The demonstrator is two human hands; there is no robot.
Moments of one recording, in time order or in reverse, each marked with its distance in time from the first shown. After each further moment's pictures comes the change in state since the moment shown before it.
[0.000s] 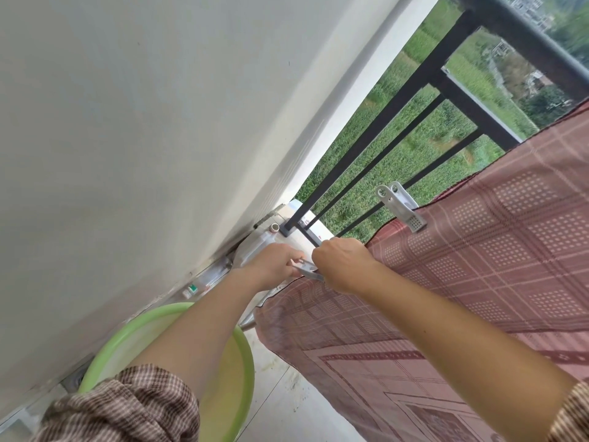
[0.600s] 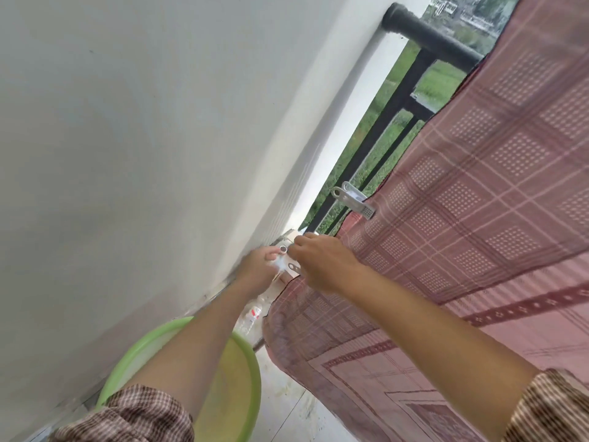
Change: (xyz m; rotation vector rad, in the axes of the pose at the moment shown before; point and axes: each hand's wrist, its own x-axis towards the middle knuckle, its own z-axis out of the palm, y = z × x) left_hand -0.053 0.037 0.002 -0.333 0.402 -0.299; right_hand -0.045 -0.001 0.006 0.151 0.445 -0.188
